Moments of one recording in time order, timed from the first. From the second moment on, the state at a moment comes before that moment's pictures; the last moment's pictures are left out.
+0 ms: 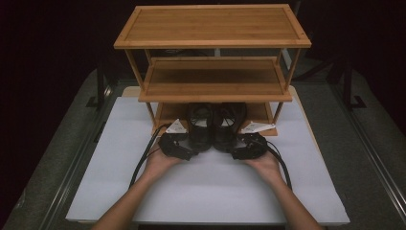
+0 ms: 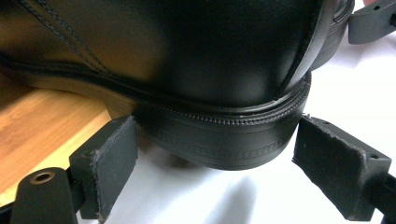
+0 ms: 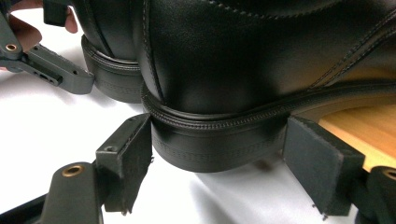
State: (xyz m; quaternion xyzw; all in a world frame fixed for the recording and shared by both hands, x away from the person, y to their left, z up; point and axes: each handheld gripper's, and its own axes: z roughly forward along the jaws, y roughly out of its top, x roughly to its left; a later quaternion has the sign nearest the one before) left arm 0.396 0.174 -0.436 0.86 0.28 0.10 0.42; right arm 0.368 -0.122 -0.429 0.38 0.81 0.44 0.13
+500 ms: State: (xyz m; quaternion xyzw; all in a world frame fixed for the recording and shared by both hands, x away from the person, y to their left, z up) left arm 0.439 0.166 -0.440 0.86 0.28 0.13 0.39; right arm 0.410 -0.118 -0.434 0.38 0.80 0.43 0.15
